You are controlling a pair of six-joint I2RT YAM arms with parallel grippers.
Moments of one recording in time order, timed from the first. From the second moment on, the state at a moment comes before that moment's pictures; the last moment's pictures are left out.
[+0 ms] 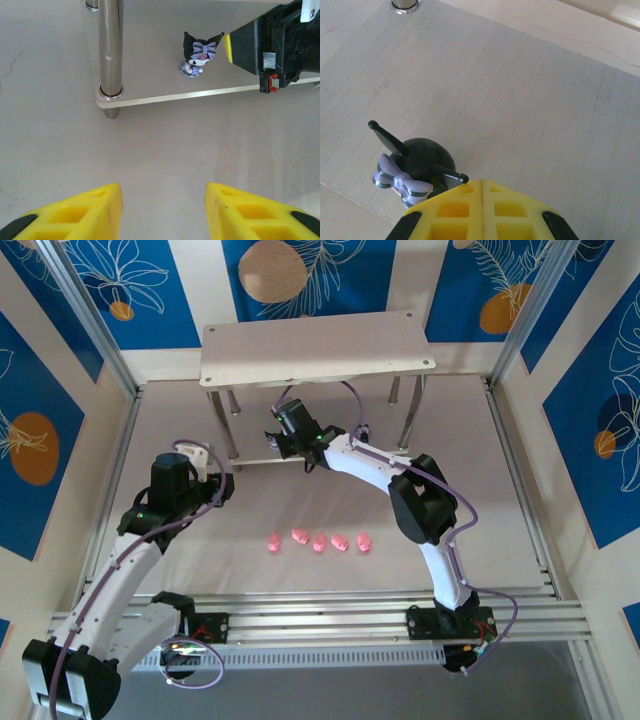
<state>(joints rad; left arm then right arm) -0.24 0.89 0.75 -0.48 0.11 -0.20 0.75 2.13 1.73 -0.32 0.24 0.13</state>
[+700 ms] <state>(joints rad) -0.38 0.81 0.75 -0.55 0.15 -0.24 0.84 1.43 1.37 -0.61 0.38 0.27</state>
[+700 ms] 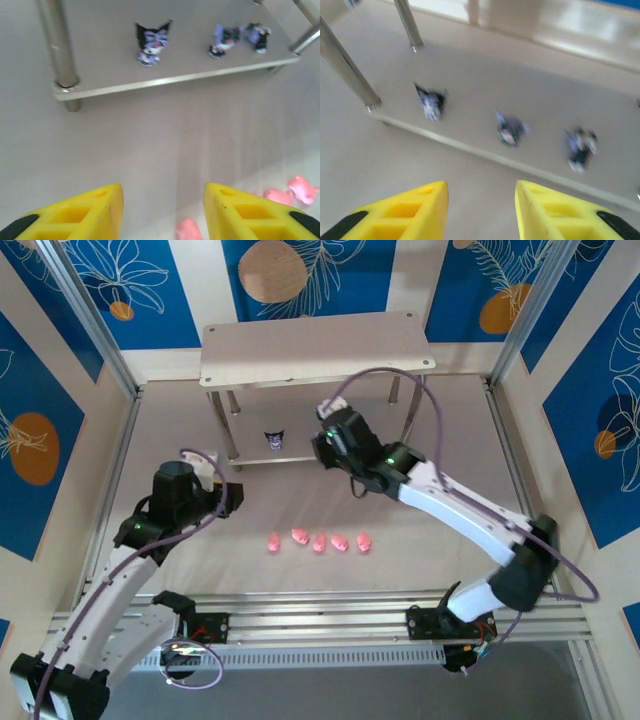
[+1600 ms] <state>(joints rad) -0.61 0.76 0.77 -0.75 -0.04 -0.29 0.99 1.33 0.86 -0.97 0.27 0.88</state>
